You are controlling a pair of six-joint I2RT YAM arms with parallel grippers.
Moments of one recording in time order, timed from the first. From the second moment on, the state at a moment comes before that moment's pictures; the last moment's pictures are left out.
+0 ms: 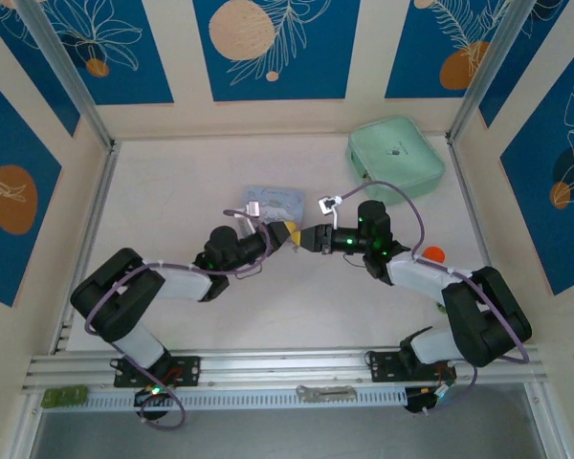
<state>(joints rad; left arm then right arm) -0.72 1.61 0.54 1.06 0.30 -1.20 0.45 1.37 0.57 0.53 -0.86 0.71</state>
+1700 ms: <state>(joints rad) -0.66 1.37 0.44 0.72 0.16 -1.04 0.37 1.37 0.57 0.33 -0.89 0.58</state>
